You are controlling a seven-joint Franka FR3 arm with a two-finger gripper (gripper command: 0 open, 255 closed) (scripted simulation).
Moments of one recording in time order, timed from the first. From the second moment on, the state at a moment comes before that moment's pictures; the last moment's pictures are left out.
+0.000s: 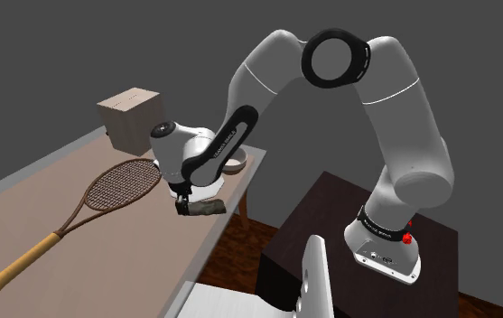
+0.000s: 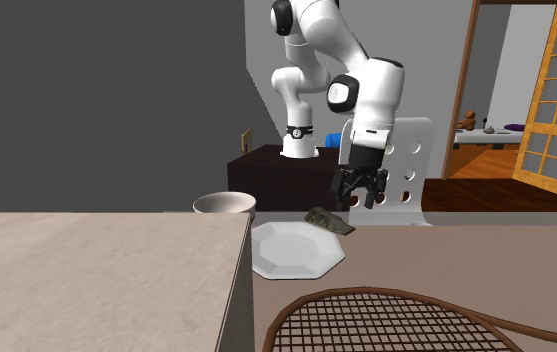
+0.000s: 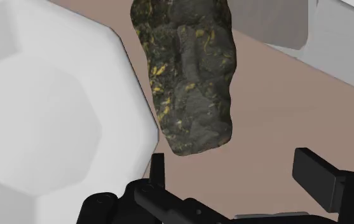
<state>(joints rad) 0.13 0.71 0.35 -1.84 -0.54 2.42 0.09</state>
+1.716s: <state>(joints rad) 0.12 0.82 0.33 -1.80 -0.67 2.47 -0.16</state>
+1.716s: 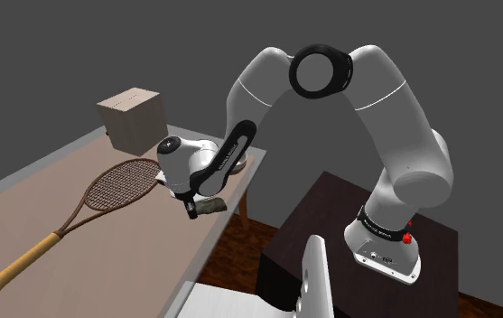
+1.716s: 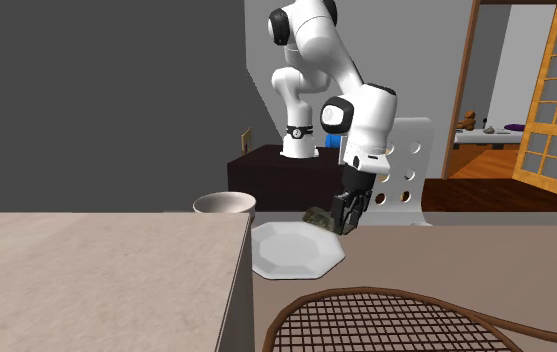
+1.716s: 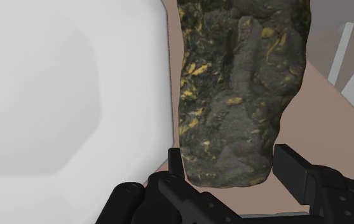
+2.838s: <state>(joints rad) 0.06 0.65 0.41 -1.86 -0.58 2.37 -0.22</state>
